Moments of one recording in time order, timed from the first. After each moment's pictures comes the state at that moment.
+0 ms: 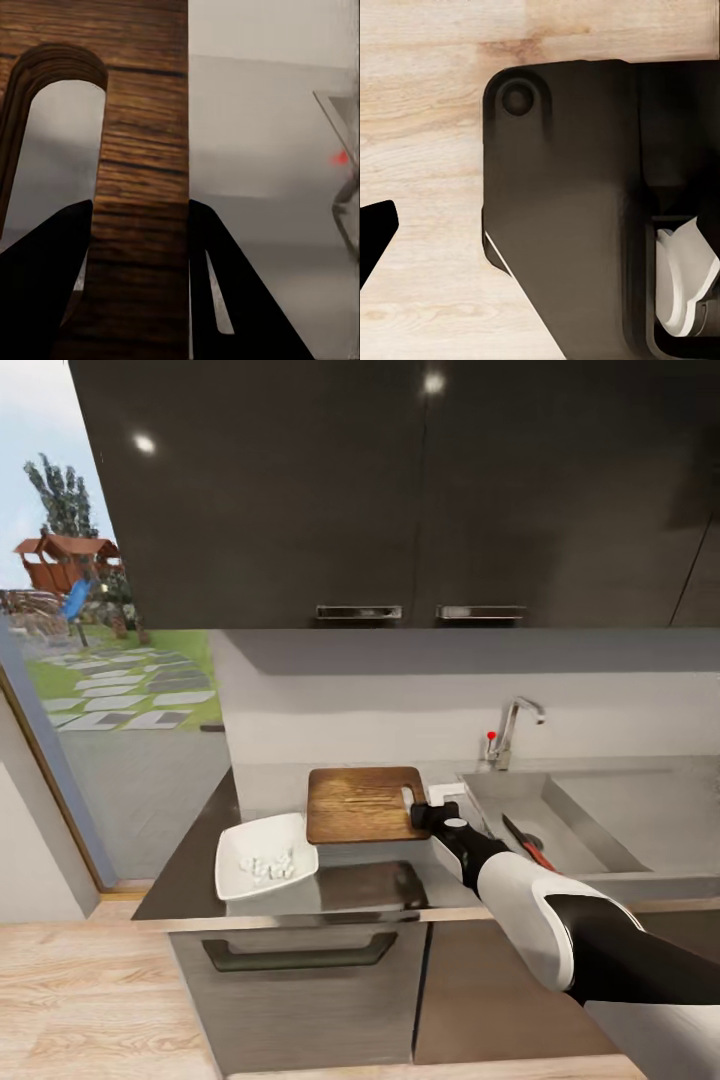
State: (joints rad) left arm 0.41 -0.04 -0.20 -0.31 0.08 -0.51 0.17; right arm -1.14 0.14 -0.09 -0.04 0.20 -0.06 -0.12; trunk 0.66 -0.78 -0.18
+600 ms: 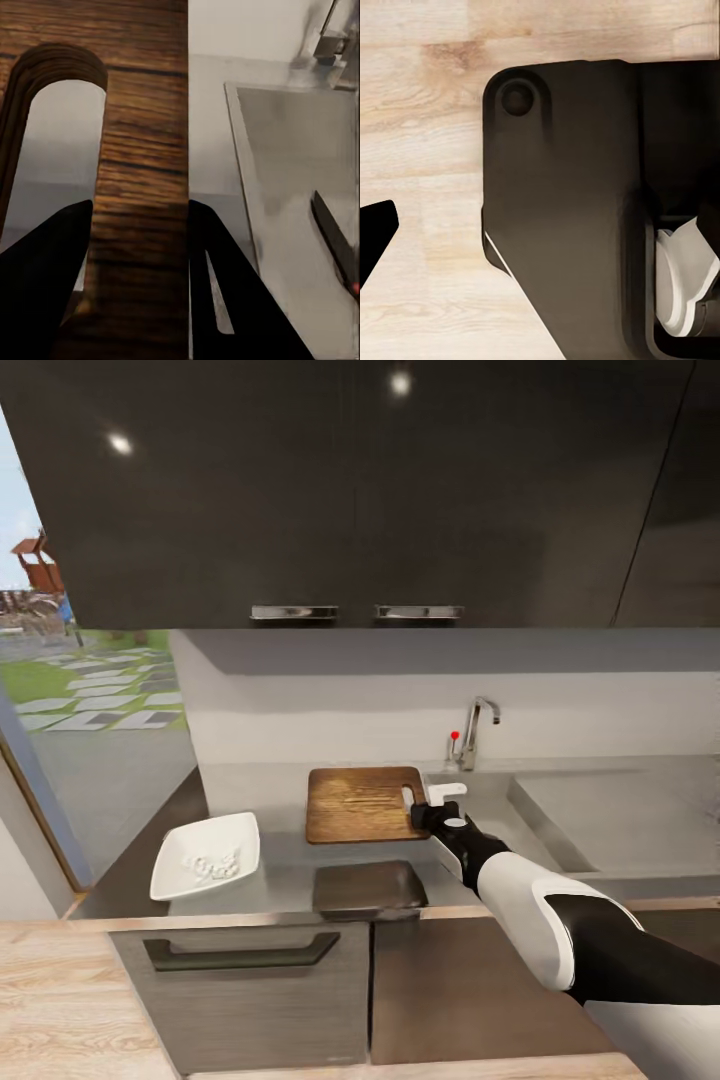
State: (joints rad) left arm 0.41 -0.04 -0.20 -0.31 0.08 -0.51 0.17; right arm -1.14 0.14 -0.09 -0.04 0.20 -0.06 -0.12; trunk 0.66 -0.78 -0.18
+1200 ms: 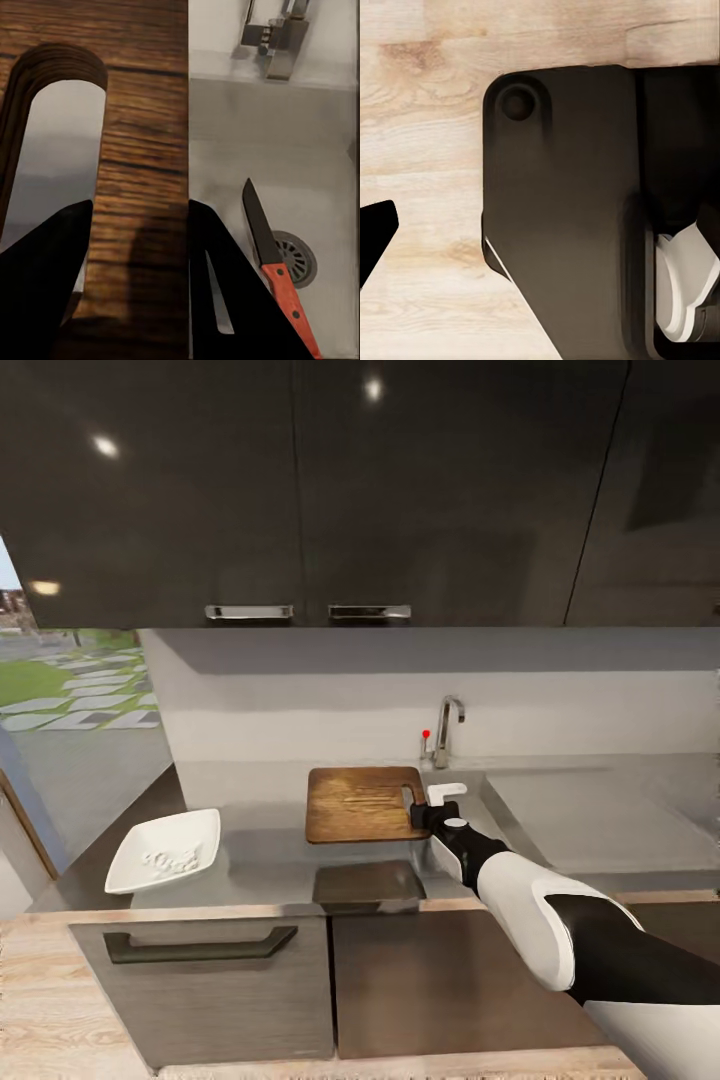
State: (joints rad) left arm 0.41 -0.04 -0.20 -0.32 0.08 -0.51 0.17; right arm -1.14 0.14 -0.09 -0.04 0.20 -0.06 -0.12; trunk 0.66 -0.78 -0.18
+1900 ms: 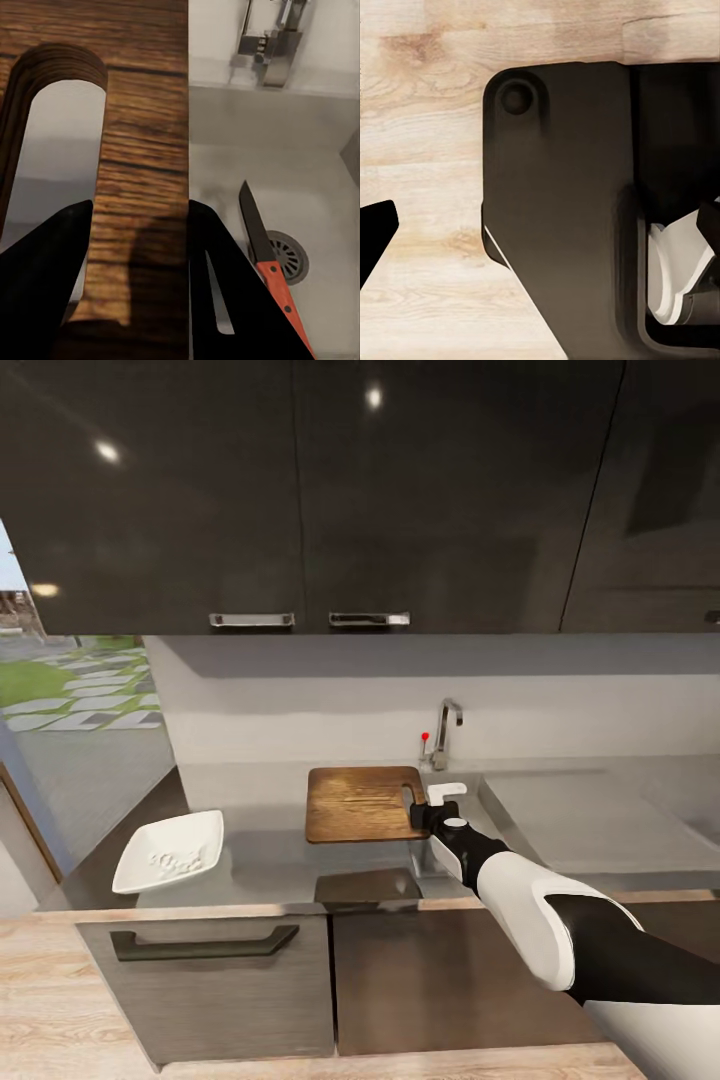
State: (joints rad) left arm 0.41 -0.05 -0.20 -0.32 0.08 -0.51 0.17; right arm -1.14 0.14 -0.09 -0.04 0.20 -0.06 -0.12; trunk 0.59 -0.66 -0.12
